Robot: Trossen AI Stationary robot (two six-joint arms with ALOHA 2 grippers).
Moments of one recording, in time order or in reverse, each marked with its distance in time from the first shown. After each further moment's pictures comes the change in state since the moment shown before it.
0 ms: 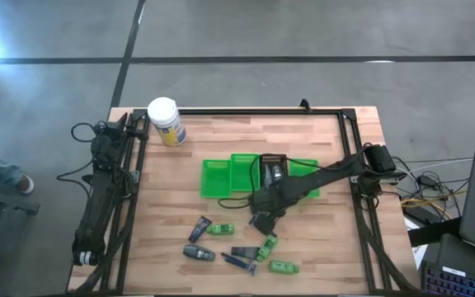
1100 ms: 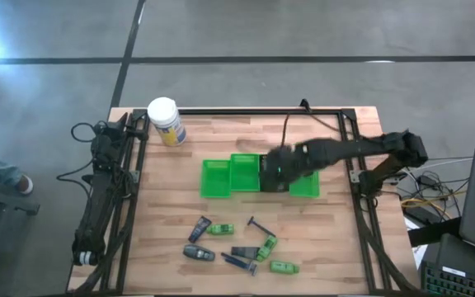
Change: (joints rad) left arm 0.000 0.006 0.000 0.000 0.004 0.000; right arm -0.198 -0.340 0.008 -0.154 0.170 0.355
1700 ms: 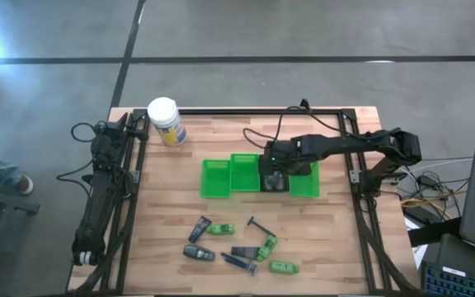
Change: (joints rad) left arm 0.000 0.000 0.000 0.000 0.000 0.000; right arm -0.136 0.037 -0.168 0.173 -0.024 0.099
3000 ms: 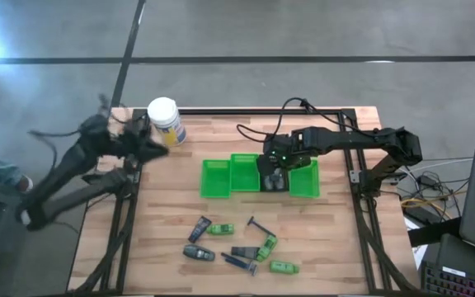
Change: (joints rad) left arm -0.816 0.447 0.618 -0.379 0.798 -0.430; right arm 0.003 -0.006 0.167 -0.148 -0.028 -0.229
